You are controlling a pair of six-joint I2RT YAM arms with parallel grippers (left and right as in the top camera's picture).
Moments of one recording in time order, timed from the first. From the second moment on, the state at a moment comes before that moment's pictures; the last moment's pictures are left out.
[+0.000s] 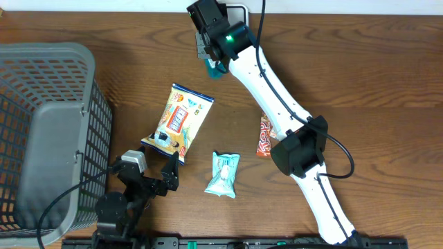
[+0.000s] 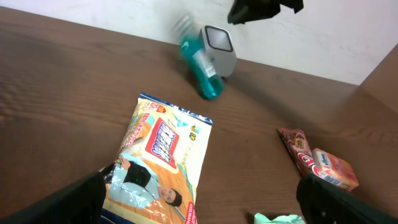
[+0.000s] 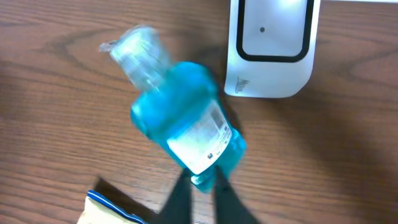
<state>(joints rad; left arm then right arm) -0.11 0.00 0.09 -0.31 0.24 -0.29 0.61 2.53 2.66 -1.08 0.27 0.46</state>
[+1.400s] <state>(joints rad) -0.11 0.00 0.09 -0.31 0.24 -0.29 0.58 2.60 2.23 0.03 0.20 0.27</state>
